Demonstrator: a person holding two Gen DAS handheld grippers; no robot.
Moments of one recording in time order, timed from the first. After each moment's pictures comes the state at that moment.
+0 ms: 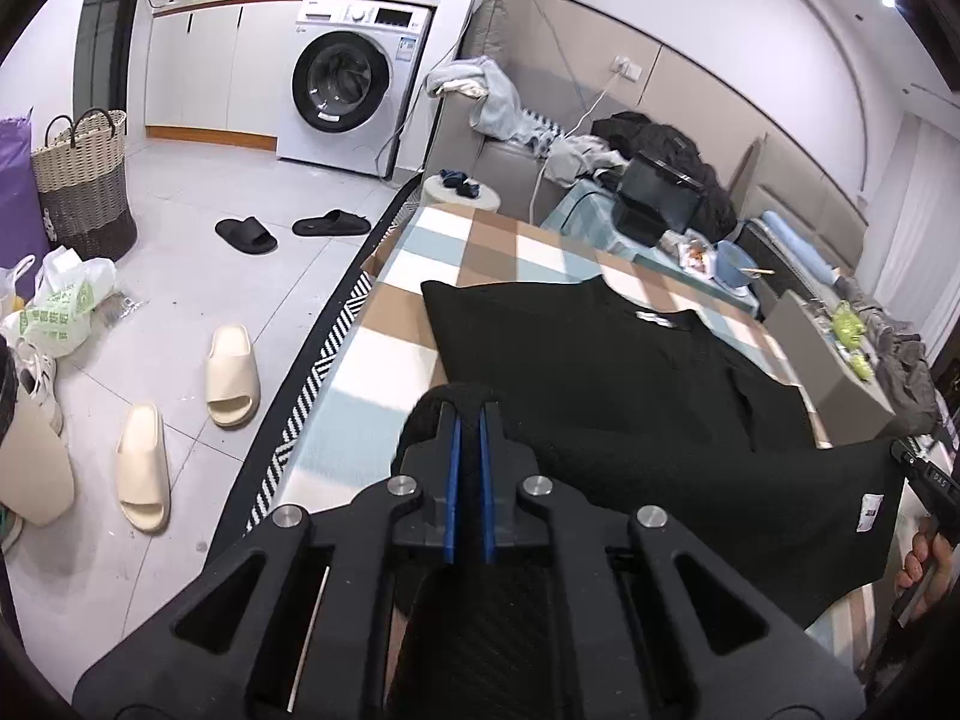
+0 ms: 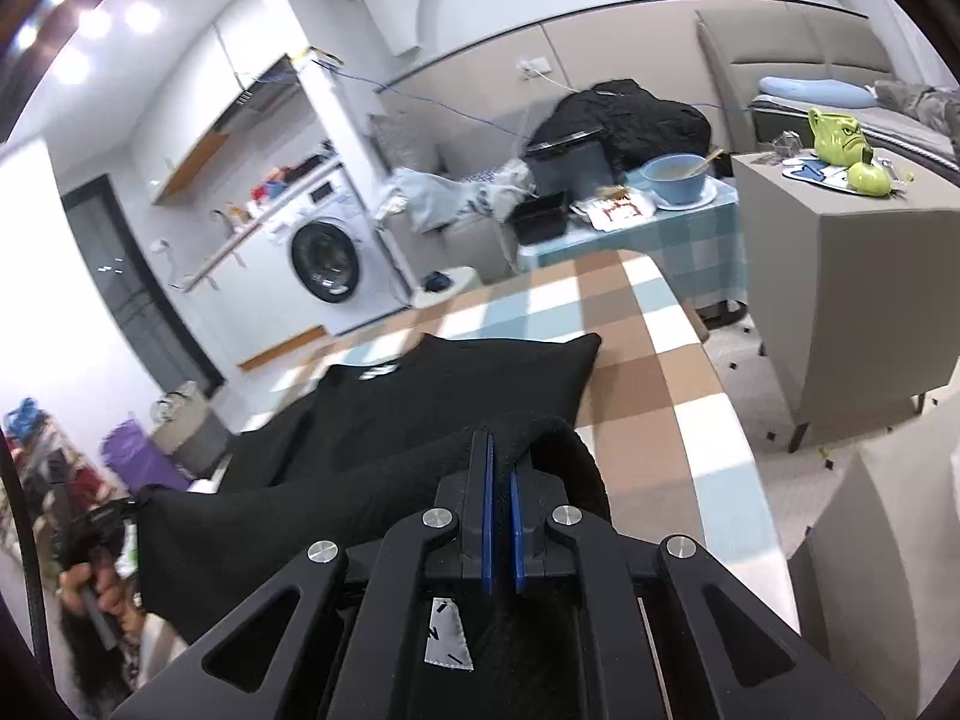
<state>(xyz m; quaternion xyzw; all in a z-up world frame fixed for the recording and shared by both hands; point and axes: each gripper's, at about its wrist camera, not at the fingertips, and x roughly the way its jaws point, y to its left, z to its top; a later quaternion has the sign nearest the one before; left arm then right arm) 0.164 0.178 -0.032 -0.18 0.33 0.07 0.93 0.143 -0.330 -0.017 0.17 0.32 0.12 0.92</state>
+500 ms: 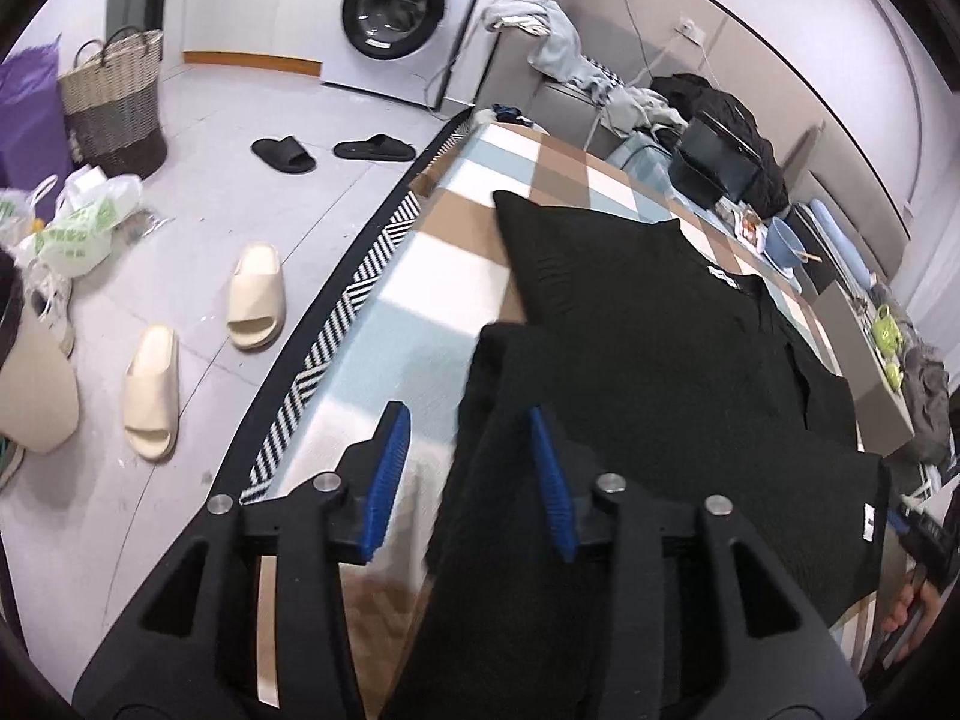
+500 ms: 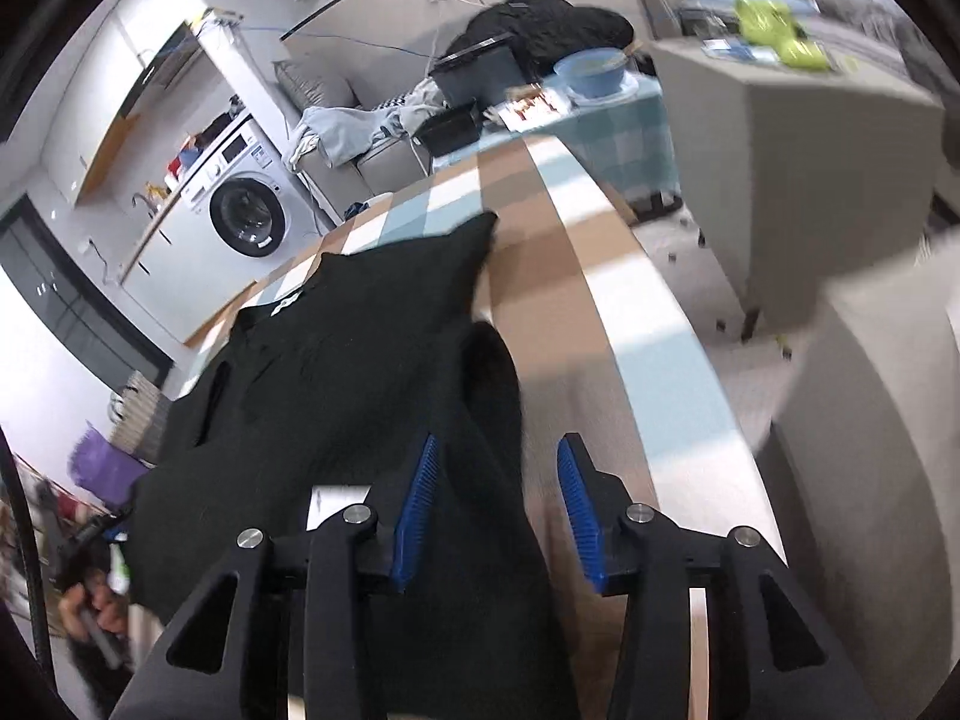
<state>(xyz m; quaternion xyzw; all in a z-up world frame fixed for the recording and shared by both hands) 0.167 0.199 -0.089 -0.23 0.39 0.11 0.88 0.133 -0.364 -0.073 0.21 0.43 0.07 0.88</state>
